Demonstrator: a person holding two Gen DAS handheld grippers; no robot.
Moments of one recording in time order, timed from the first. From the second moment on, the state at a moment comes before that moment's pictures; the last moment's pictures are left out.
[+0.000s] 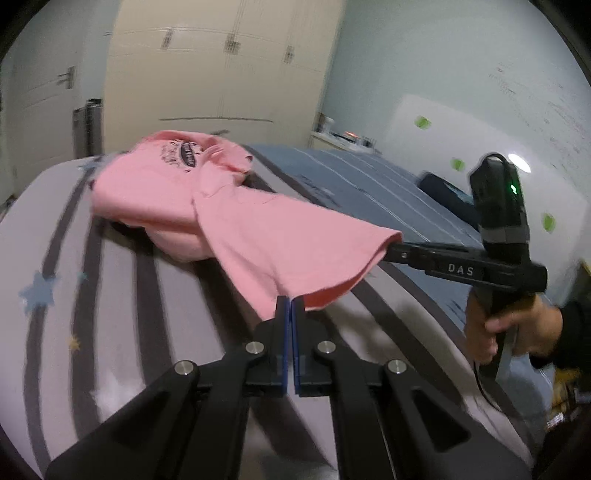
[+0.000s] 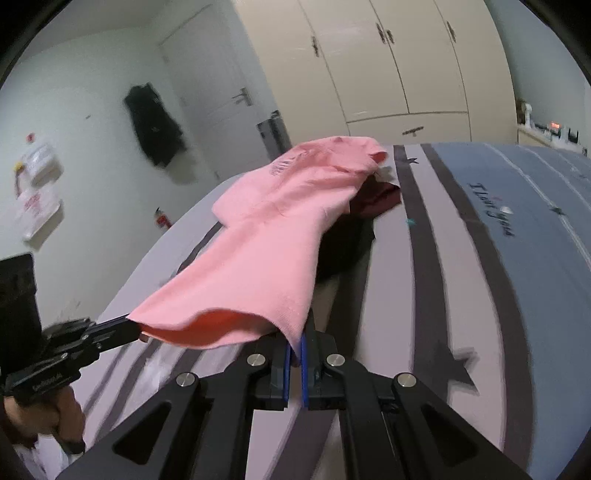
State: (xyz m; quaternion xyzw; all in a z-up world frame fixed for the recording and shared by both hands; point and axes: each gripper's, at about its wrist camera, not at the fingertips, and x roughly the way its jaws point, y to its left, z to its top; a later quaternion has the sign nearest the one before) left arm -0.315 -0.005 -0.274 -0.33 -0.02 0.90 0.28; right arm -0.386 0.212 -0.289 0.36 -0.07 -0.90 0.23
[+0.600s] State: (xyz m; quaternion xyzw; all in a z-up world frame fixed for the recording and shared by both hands) left arm 0.027 -0.119 -0.312 -0.41 -0.17 0.89 0.12; right arm 0.025 0.134 -0.306 0.44 -0.03 -0.85 0.30
